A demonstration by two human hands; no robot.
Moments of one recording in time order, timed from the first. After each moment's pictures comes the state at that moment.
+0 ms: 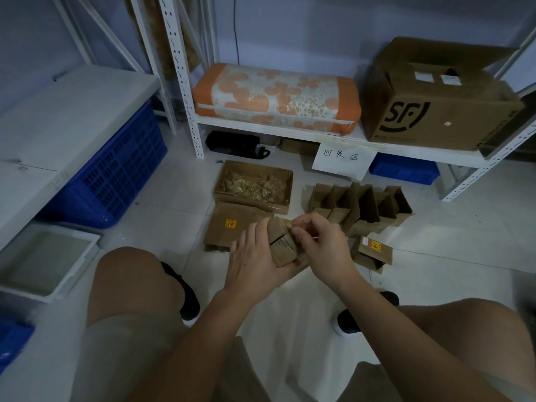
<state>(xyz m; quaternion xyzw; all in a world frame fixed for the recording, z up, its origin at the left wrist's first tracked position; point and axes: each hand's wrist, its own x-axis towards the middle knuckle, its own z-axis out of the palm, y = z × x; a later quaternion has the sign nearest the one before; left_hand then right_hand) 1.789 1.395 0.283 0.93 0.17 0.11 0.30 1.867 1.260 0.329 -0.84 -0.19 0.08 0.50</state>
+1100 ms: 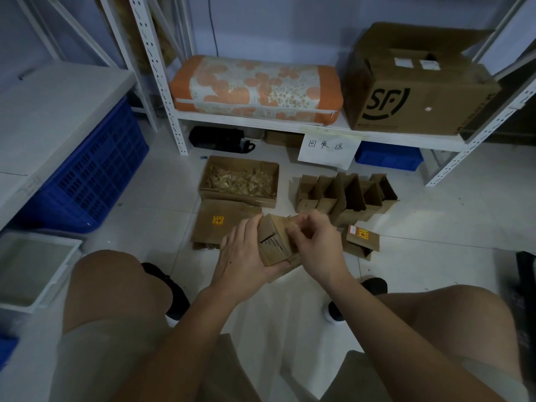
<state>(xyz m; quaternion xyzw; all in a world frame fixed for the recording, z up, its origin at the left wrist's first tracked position) 1.793 1.391 0.275 0.94 0.11 0.10 0.32 1.865 1.242 0.322 -0.86 -0.10 0.07 0.49</state>
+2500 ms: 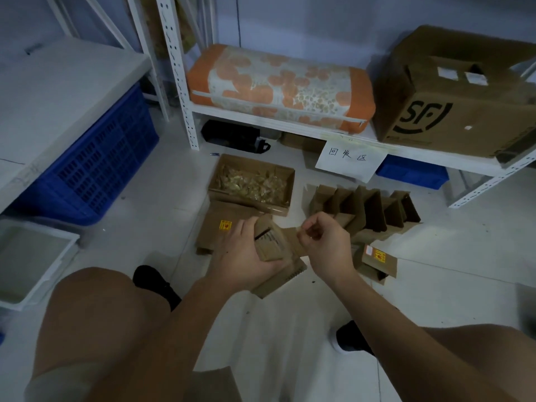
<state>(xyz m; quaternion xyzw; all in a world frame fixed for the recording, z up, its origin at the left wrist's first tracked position) 1.860 1.462 0.250 0.92 0.19 0.00 0.34 1.946 1.293 0.284 -0.89 -0.14 0.06 0.43</state>
